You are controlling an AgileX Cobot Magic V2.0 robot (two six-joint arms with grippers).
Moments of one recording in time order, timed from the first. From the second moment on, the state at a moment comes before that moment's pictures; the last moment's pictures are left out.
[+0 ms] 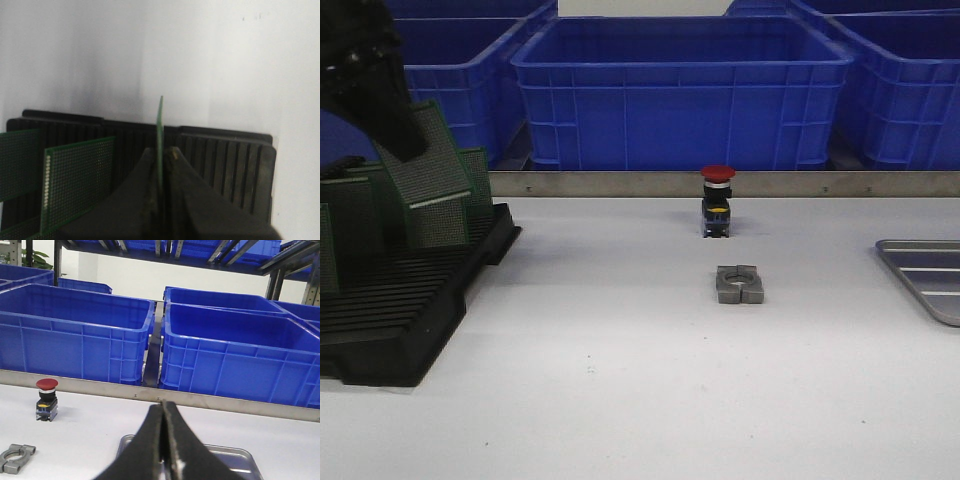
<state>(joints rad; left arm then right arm) -0.11 1.81 -1.55 -0.52 1.21 1.54 -0.03 -0.01 0.02 -0.10 -0.09 0.02</state>
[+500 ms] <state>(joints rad) -0.35 1.75 -1.55 -0.81 1.22 1.33 -0.03 -0.01 0.02 -0.10 -0.09 0.02</state>
